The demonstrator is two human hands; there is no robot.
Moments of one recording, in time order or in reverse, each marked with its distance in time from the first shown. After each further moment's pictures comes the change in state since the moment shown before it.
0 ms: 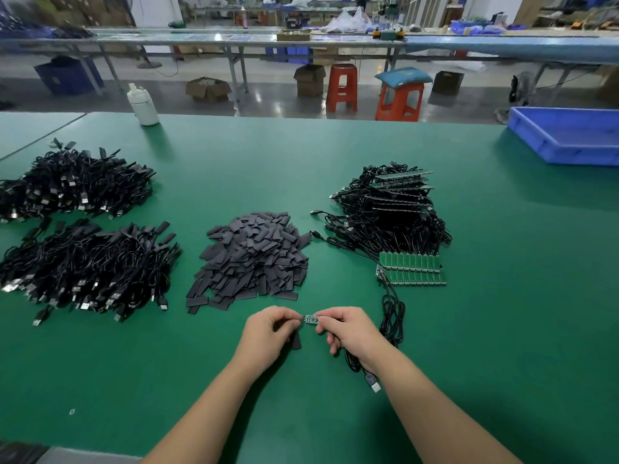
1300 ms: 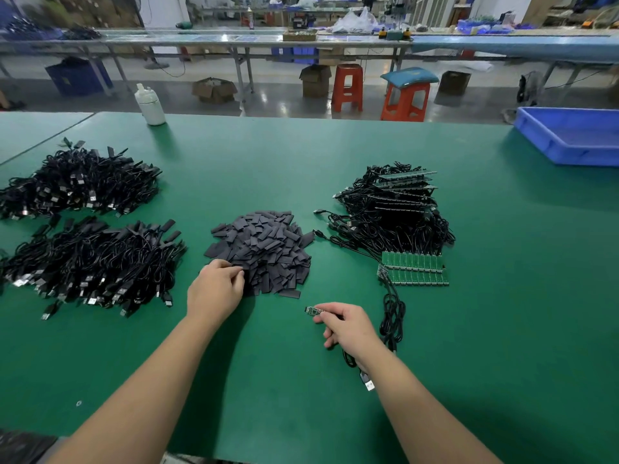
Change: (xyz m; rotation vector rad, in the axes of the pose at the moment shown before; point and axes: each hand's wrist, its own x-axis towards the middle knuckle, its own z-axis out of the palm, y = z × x) left_hand 0.063 -0.029 -0.083 0.689 0.316 -0.006; right_hand -0.001 -0.002 0.009 0.017 0.117 -0.027
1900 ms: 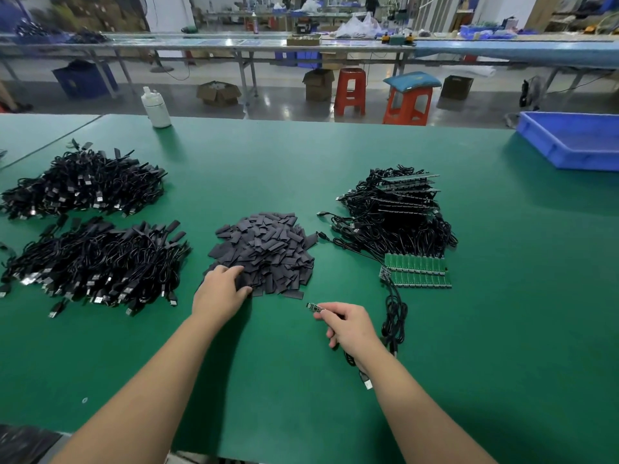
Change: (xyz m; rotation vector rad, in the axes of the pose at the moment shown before) left_hand 0.002 -0.007 0.003 0.047 -0.232 -0.057; right_hand -0.003 -0.006 0.005 -0.044 0.044 -0.001
